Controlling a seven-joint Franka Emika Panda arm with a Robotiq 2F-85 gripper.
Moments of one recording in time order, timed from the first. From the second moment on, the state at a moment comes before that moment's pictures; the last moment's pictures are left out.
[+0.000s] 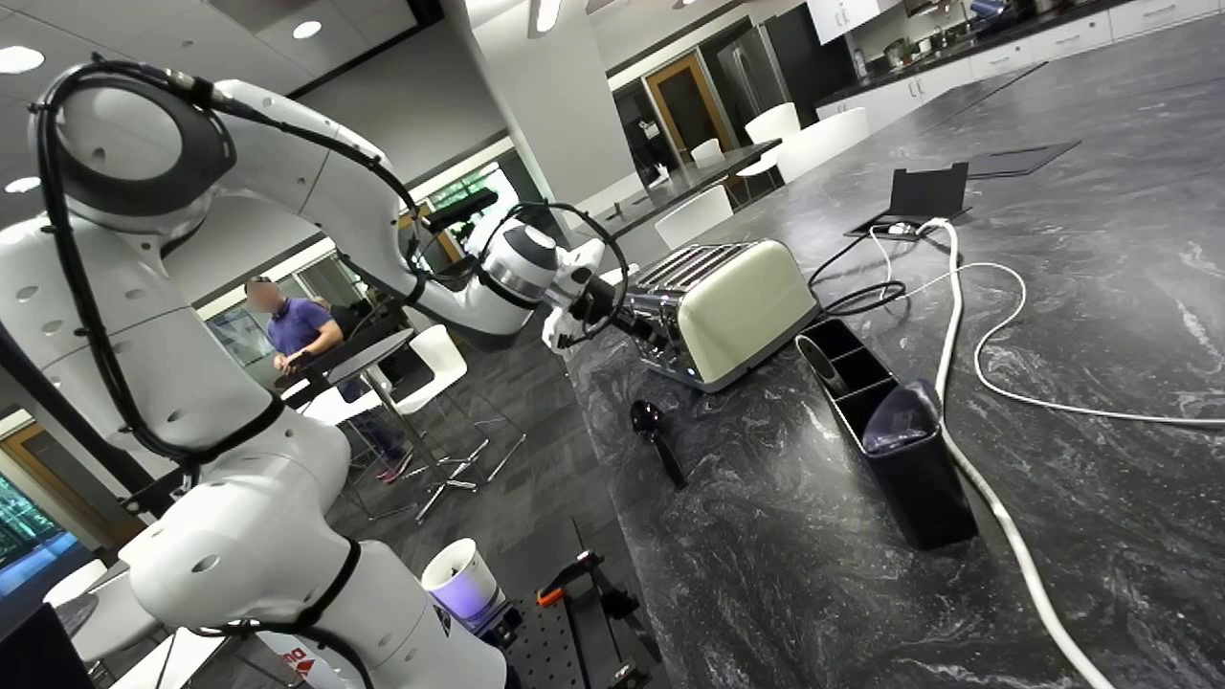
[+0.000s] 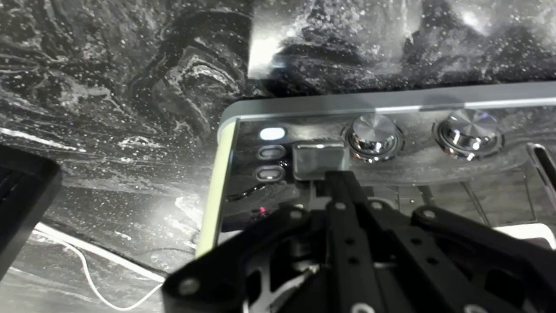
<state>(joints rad) -0.12 0.05 0.60 -2.47 -0.92 2.80 1.28</state>
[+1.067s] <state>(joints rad) 0.26 -0.64 0.27 -2.64 -0.02 2.48 0.57</state>
